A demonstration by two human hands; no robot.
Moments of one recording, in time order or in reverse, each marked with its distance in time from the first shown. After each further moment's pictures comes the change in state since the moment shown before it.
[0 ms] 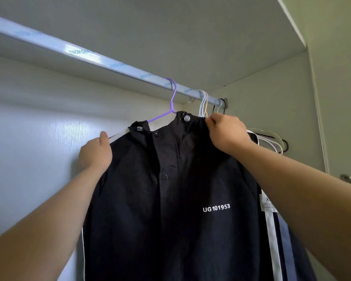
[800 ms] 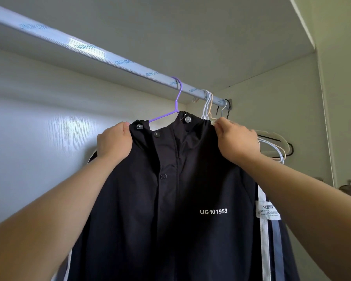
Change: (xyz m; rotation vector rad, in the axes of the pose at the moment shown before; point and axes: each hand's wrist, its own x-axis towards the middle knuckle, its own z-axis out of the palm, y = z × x) left_hand -0.002 0.047 0.009 0.150 -0.009 0.338; right_hand -0.014 0.018 0.016 -0.097 0.079 -0.038
